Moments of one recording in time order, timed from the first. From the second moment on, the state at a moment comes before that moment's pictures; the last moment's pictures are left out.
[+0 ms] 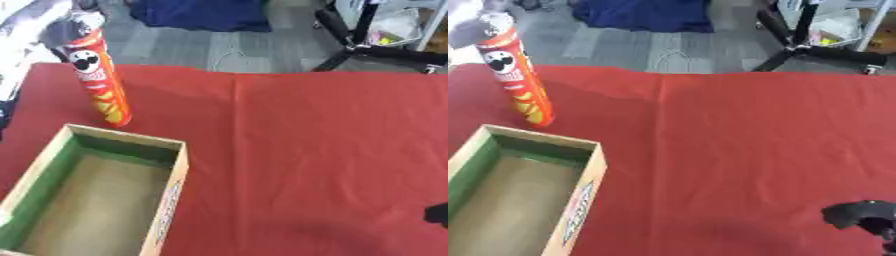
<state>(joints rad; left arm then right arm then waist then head) -1.18 0.65 -0.04 -0.84 -0.64 -0.27 -0.28 0.00 -0.29 -0.20 -1.98 -0.36 -0.36 0.81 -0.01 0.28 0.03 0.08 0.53</state>
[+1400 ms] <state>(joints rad) -1.20 0.65 -0.04 -0.84 -0.80 -0.34 -0.40 0.00 -0.29 -0.20 -1.98 -0.35 -0.36 0.81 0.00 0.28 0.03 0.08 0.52</state>
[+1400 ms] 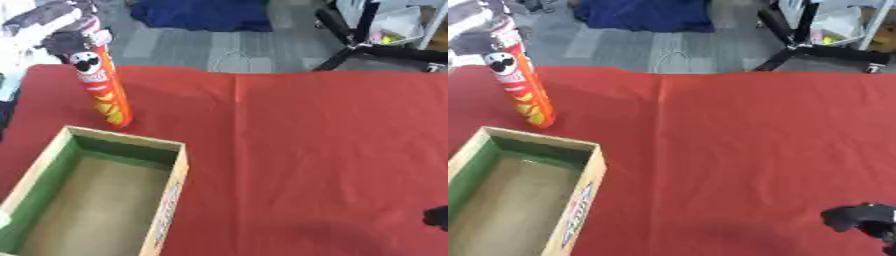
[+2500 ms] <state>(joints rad) -1.21 0.67 -0.03 -0.83 -0.89 -0.39 -0.52 0.00 -0.29 -0.20 -1.98 -0.35 -0.37 0.80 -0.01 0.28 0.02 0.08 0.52</state>
